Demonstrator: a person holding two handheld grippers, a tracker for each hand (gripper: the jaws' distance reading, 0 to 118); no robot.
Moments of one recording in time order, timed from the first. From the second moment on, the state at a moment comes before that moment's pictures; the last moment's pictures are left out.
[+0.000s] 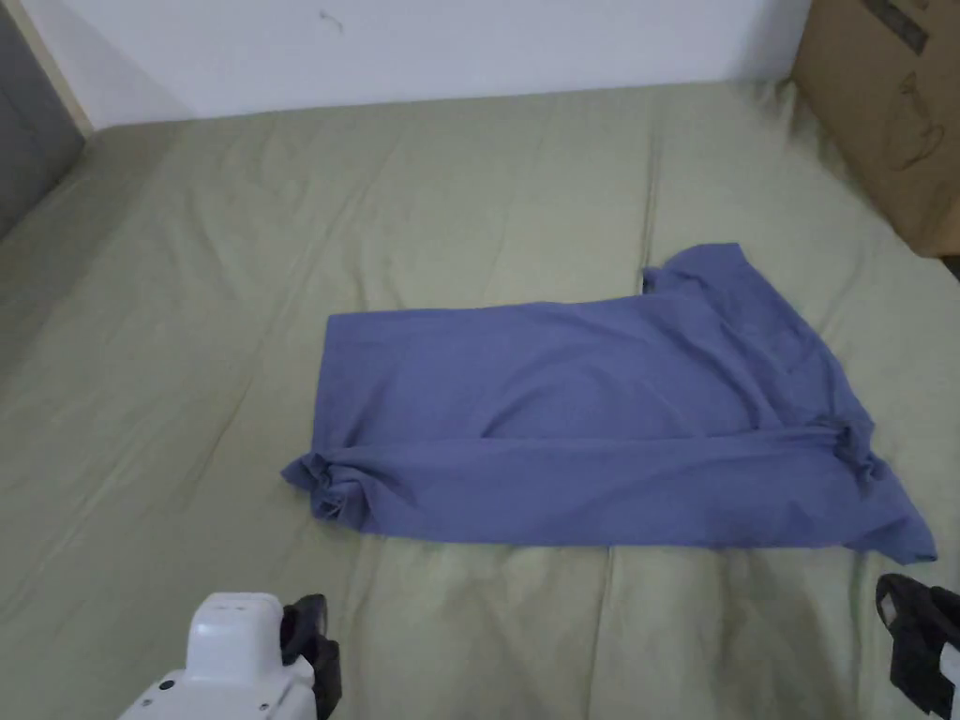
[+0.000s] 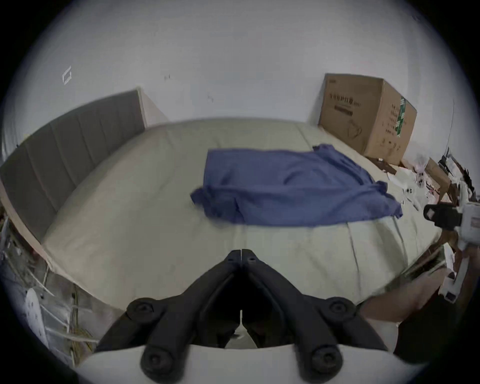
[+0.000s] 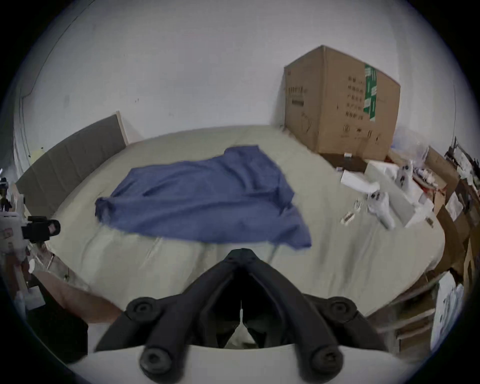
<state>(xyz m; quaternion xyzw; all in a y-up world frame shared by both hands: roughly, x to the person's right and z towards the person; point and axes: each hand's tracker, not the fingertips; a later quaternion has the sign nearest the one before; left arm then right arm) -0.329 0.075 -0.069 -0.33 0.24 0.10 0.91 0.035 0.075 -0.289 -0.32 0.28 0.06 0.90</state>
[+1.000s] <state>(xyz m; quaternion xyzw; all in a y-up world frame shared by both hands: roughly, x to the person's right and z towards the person) -0.436 0.033 -0.196 -0.39 0.23 0.09 0.89 0.031 0.056 -0.372 -0.35 0.26 0.10 0.90</state>
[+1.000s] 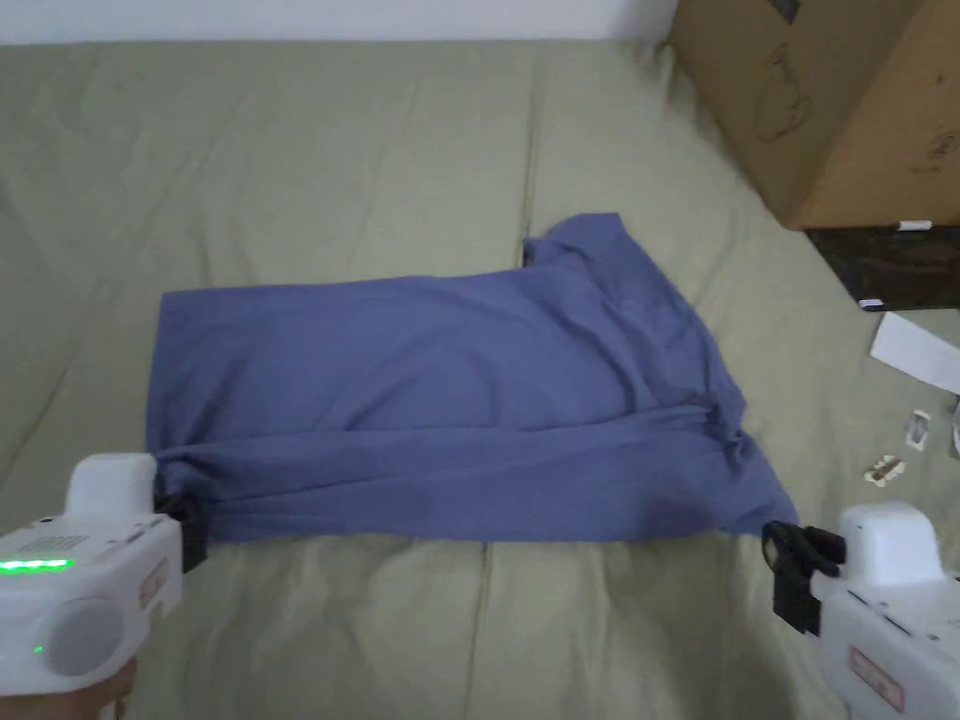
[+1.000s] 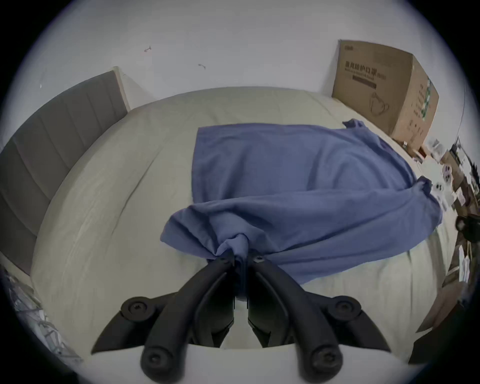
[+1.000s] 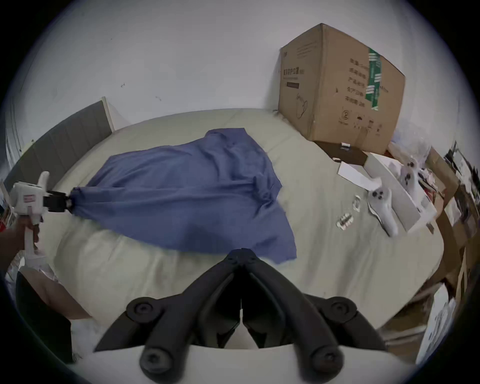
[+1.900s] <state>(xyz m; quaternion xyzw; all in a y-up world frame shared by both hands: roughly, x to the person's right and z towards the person) -0.422 0.087 -0.099 -0.41 0.16 0.18 0.88 0.068 0.077 -0.362 -0.44 0.31 0.08 0.84</state>
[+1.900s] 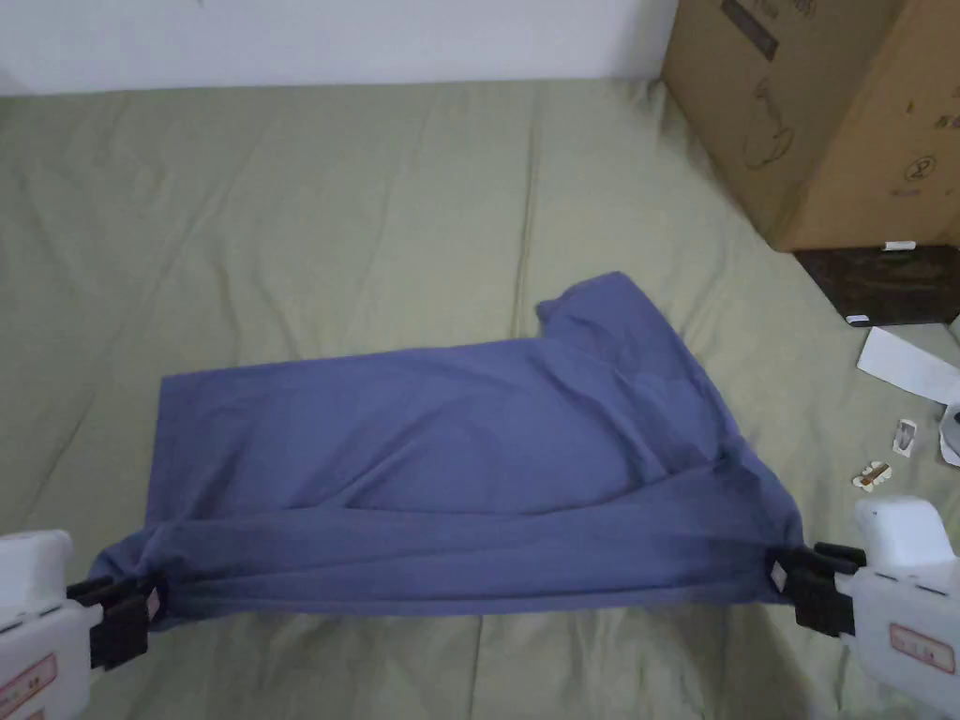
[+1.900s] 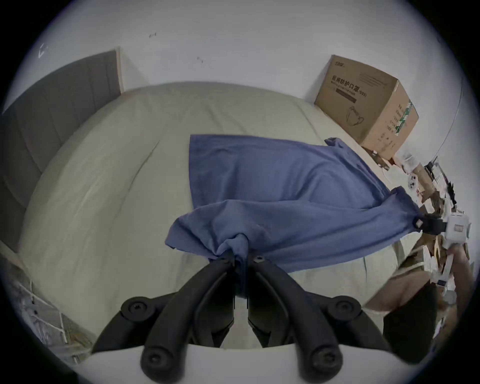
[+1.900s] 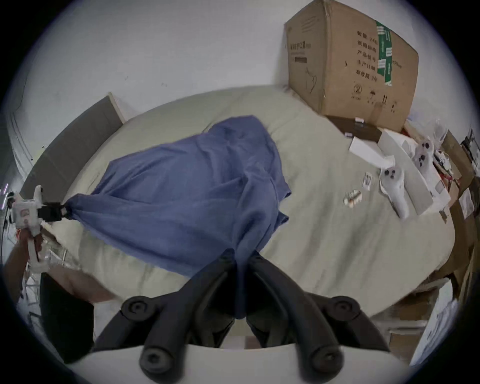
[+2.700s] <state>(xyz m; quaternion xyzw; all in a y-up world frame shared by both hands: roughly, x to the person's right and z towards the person) -0.400 0.165 -0.050 -0.31 0.26 0.04 0.91 0.050 0.164 -0.330 -0.32 0.25 0.11 0.91</state>
